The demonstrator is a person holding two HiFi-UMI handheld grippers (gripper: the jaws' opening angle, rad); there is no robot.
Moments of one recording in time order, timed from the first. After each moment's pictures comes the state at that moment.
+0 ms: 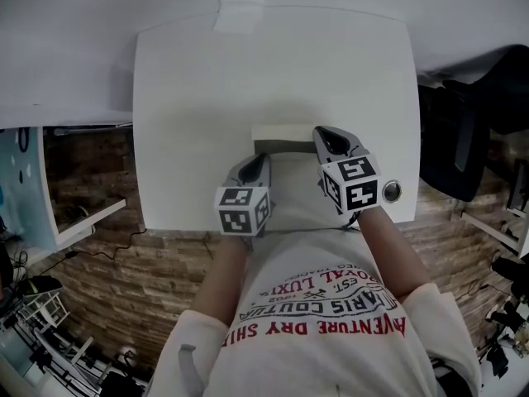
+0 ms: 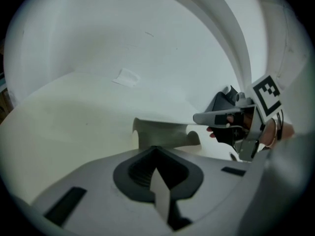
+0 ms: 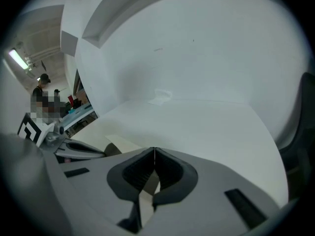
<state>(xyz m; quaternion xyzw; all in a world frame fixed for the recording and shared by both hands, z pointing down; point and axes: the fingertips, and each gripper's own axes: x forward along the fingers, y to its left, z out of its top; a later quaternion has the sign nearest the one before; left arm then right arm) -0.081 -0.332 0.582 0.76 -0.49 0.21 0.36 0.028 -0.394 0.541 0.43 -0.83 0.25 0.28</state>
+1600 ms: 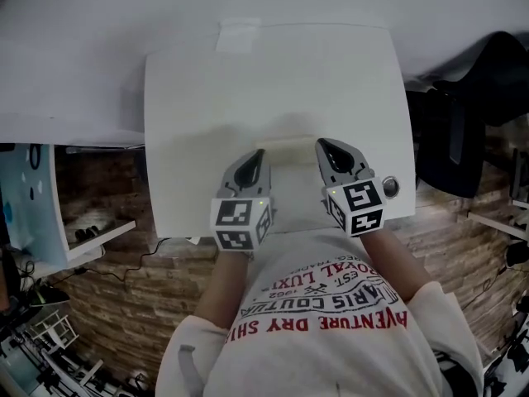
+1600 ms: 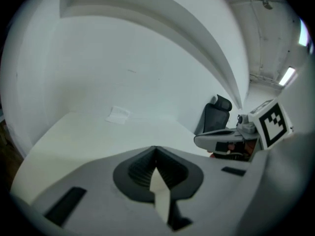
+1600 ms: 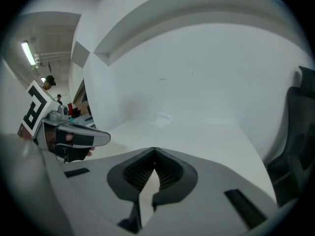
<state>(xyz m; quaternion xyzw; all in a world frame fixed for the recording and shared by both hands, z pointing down) -0.080 -0.343 0.469 0.81 -0.51 0.17 0.24 0.033 -0.360 0.466 0.47 -0.85 0.17 0.19</state>
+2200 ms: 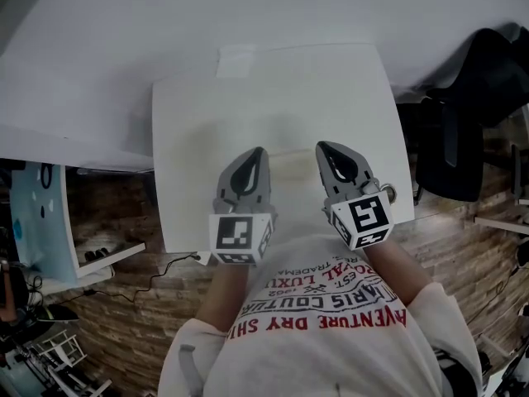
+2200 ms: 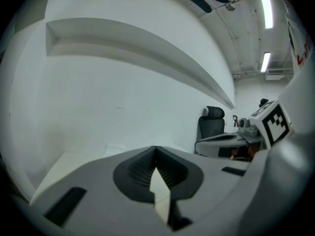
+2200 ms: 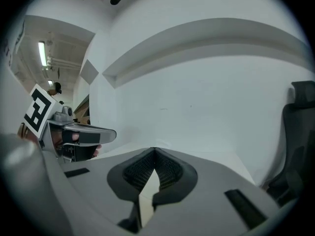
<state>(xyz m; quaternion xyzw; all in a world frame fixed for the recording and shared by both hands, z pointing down) -0.069 -0.359 0.377 0.85 -0.52 0.11 0.08 0.039 -0.362 0.387 0.49 -0.86 0.09 0.09</state>
